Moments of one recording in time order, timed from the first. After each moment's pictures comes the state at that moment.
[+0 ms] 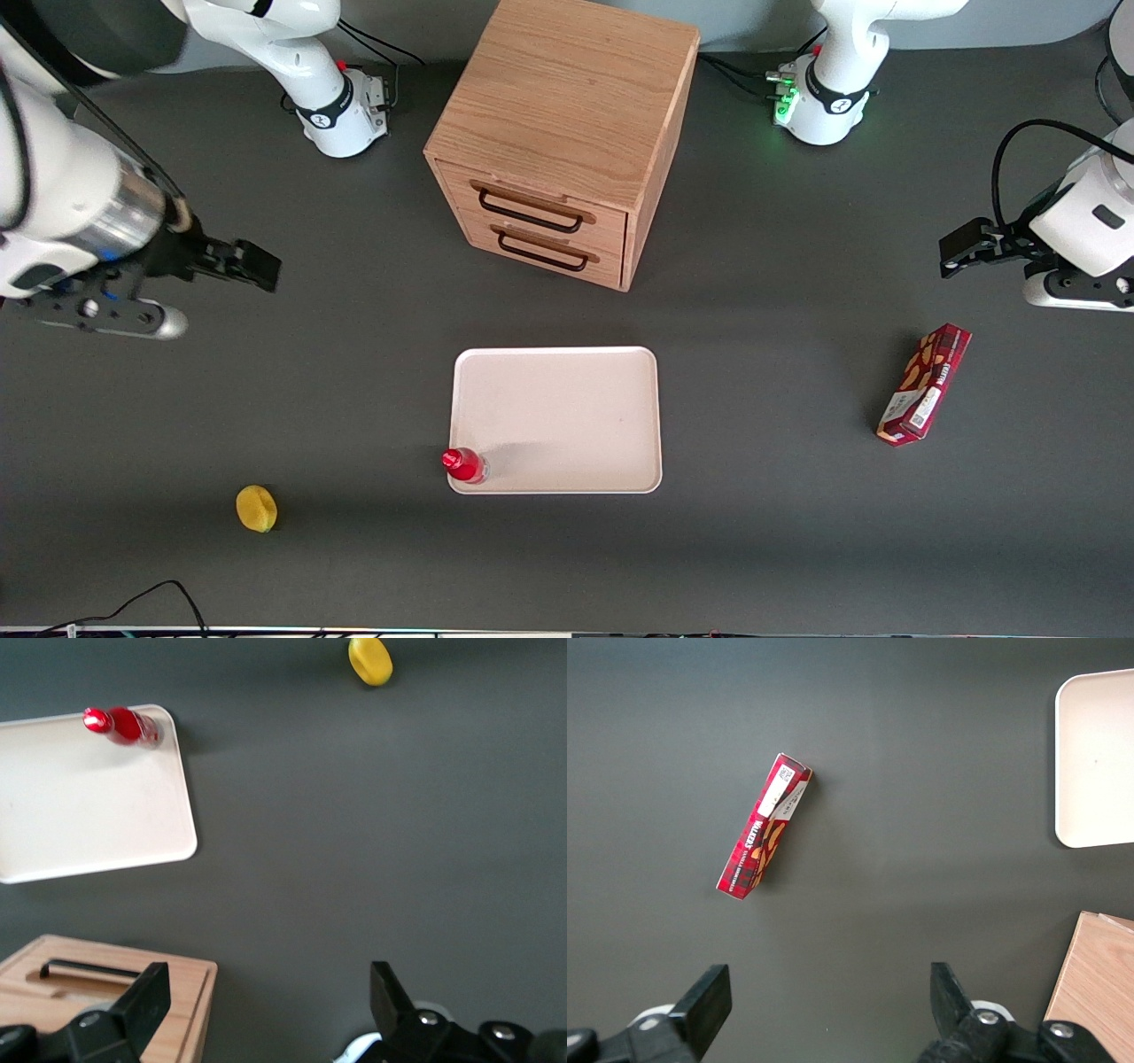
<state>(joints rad) 0.07 0.35 0.25 -0.97 -0.10 1.18 0.41</state>
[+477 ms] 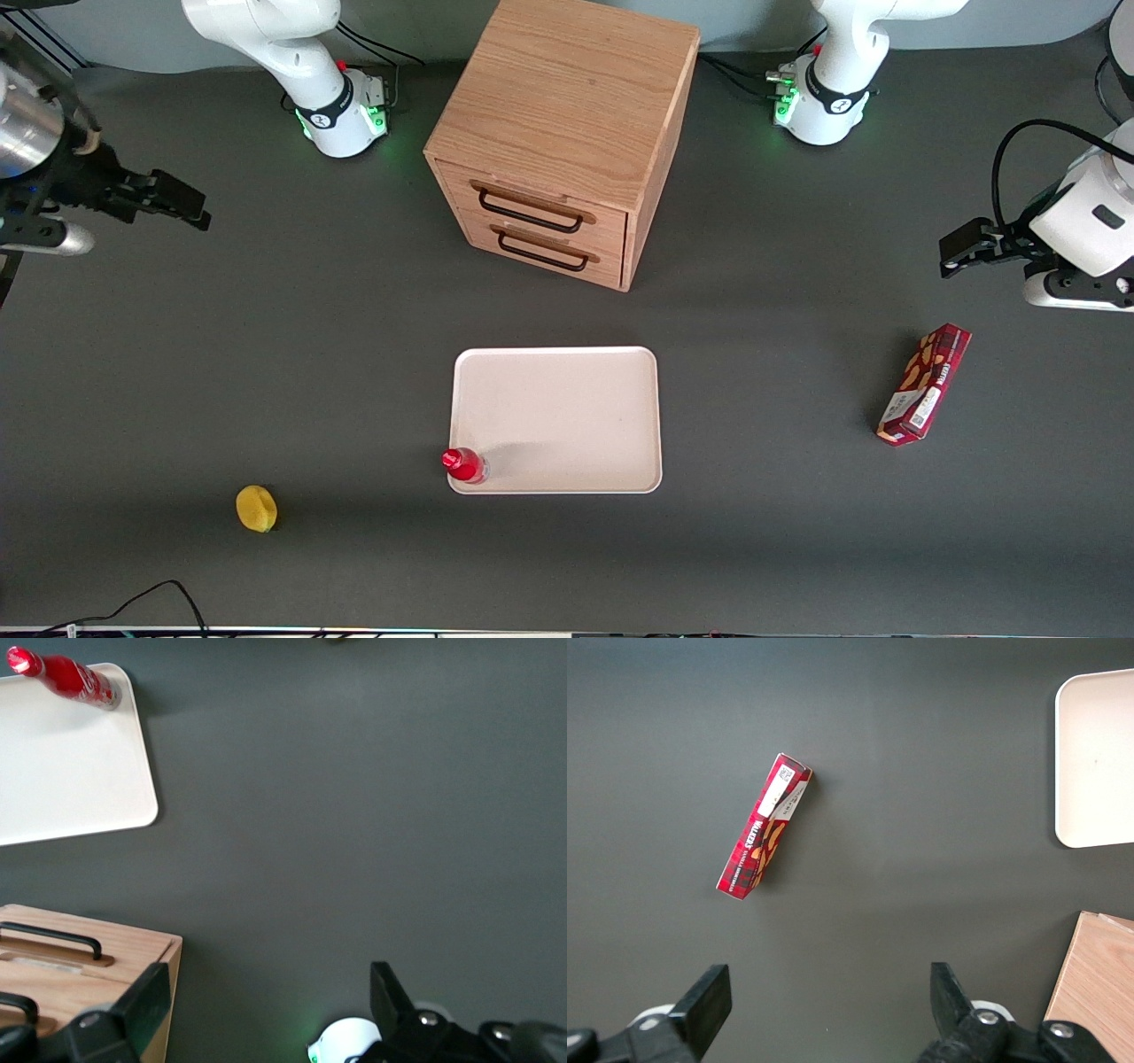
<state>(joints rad) 0.06 -0.10 0.07 -1.65 0.01 1.45 0.27</state>
